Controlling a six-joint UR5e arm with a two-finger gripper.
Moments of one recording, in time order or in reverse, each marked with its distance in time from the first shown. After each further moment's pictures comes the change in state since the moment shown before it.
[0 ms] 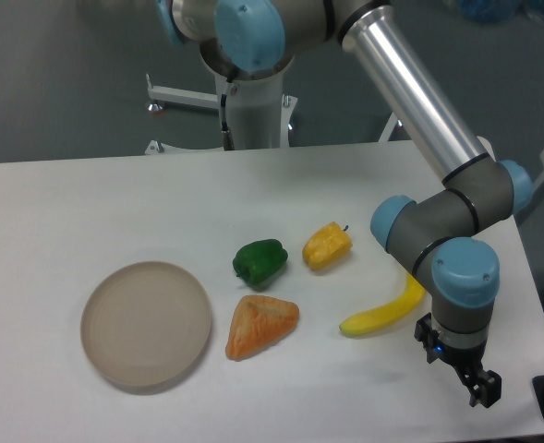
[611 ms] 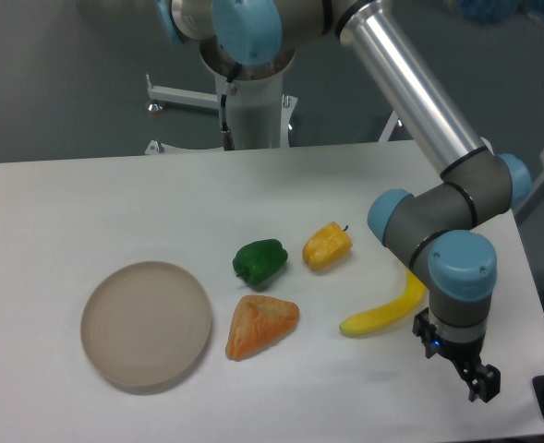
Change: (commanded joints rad) arm -0.002 0.099 -0.118 -0.011 0.017 -0.006
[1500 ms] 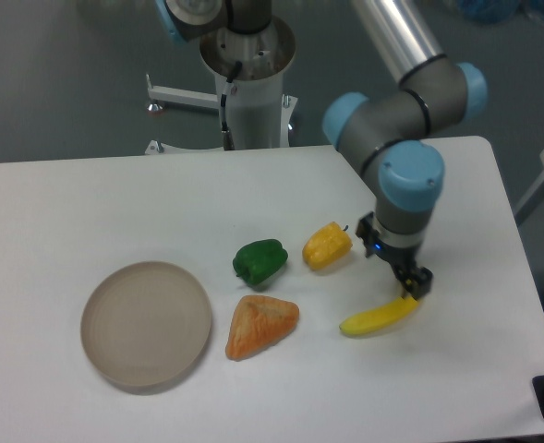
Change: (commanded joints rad) arm -0.032 0.400 -0.558 -0.109 0.000 -0.063
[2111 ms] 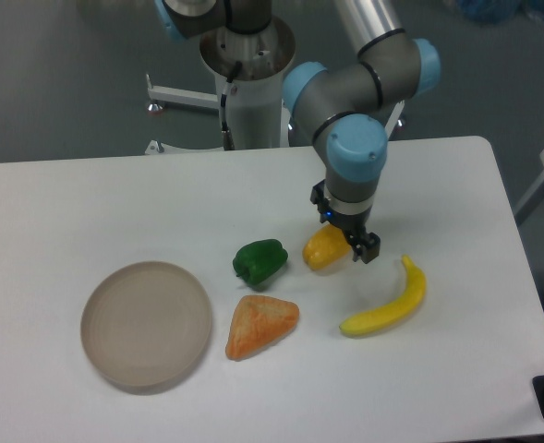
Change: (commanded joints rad) arm -0.031 0.060 -0.141 0.032 0.000 -0.051
